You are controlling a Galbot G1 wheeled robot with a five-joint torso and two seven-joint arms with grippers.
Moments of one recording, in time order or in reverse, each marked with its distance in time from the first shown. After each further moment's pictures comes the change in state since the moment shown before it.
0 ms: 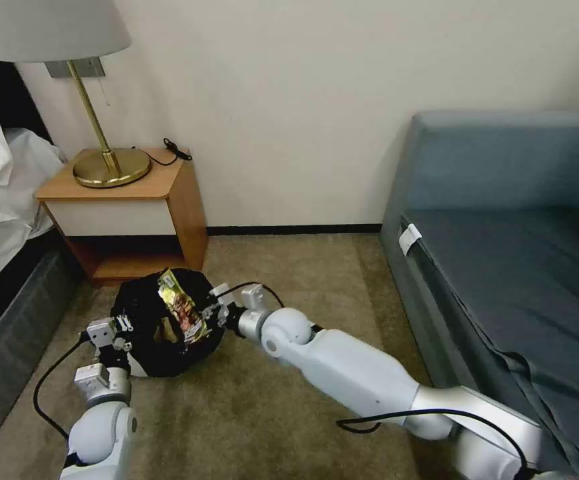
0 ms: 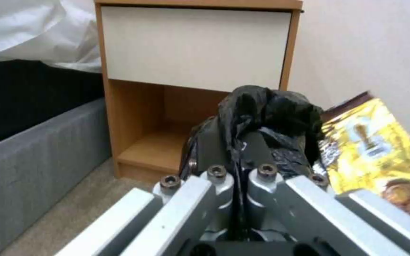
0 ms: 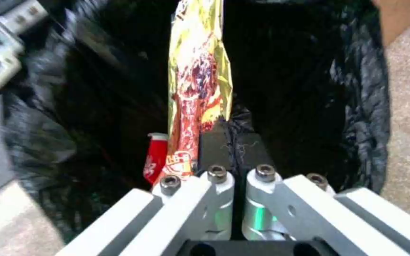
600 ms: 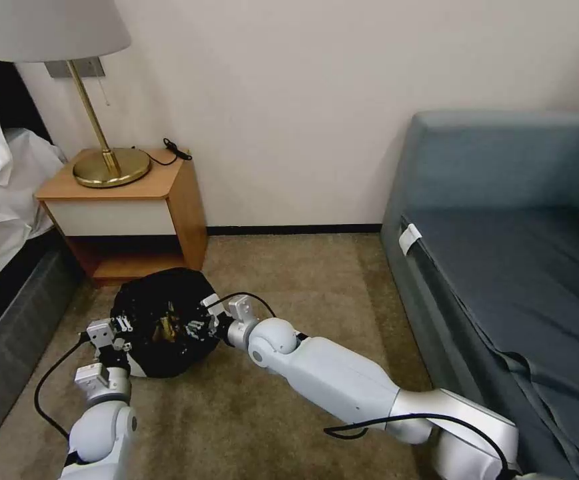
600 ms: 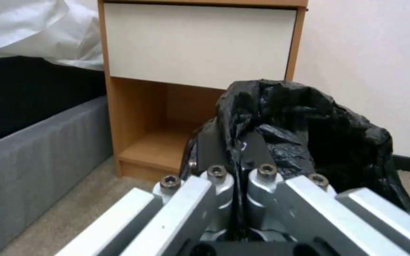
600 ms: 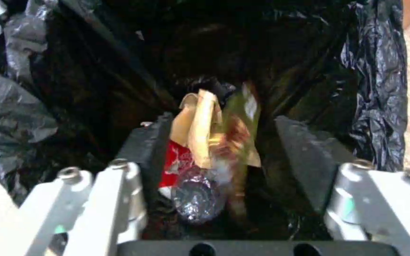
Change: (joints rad) left arm -0.009 0.003 -0.006 0.018 -0.008 -0.006 0.003; right arm -0.015 0.020 -0.012 -0.015 -0.058 0.017 0.011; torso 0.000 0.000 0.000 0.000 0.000
